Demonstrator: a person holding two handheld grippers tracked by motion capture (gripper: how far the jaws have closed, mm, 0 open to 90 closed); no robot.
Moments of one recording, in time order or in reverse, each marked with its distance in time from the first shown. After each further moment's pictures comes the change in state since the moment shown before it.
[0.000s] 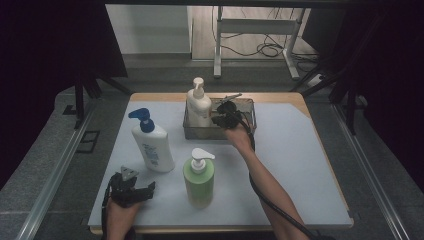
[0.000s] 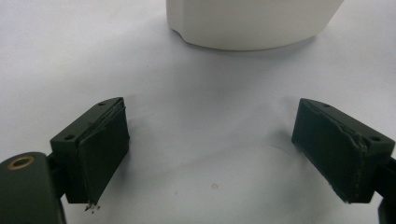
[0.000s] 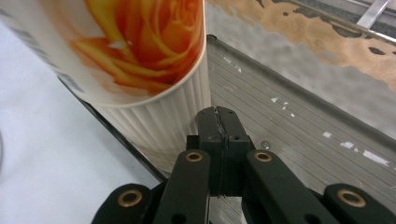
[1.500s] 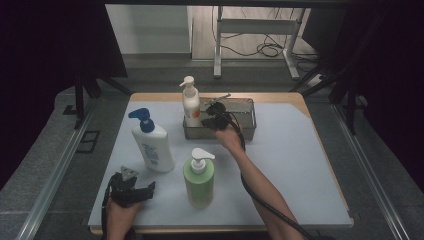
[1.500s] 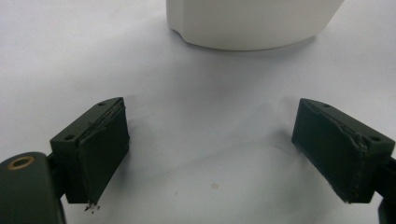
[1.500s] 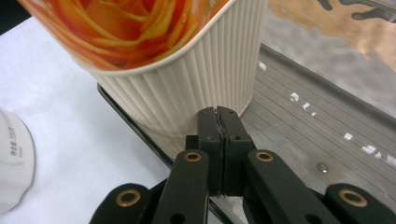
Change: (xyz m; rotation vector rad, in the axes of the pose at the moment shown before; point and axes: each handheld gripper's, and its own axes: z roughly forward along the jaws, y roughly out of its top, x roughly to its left) left arm 0.000 0.000 0.000 0.000 0.000 0.000; right arm 0.024 0.010 0.020 0.021 0.069 -0.009
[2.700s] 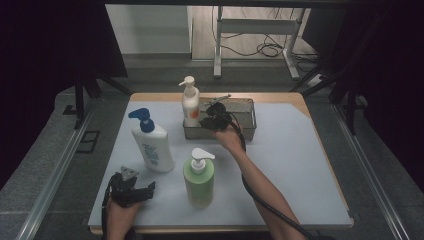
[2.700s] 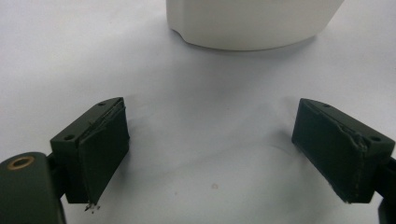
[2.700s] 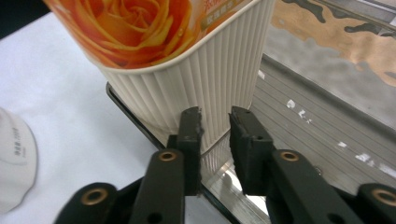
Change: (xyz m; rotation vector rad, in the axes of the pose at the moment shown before) left arm 0.000 0.000 0.000 -0.001 0.000 0.000; right arm 0.003 -0.001 -0.006 -0.031 -0.013 -0.017
